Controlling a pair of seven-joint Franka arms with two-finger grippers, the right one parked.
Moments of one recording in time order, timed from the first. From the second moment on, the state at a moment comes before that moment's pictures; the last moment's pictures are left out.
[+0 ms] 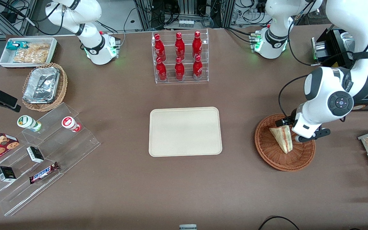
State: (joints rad) arm 0.13 0.26 -0.26 -1.99 0.07 2.03 -0.43
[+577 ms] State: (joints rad) arm 0.13 0.33 -0.24 -2.04 0.07 2.20 -0.52
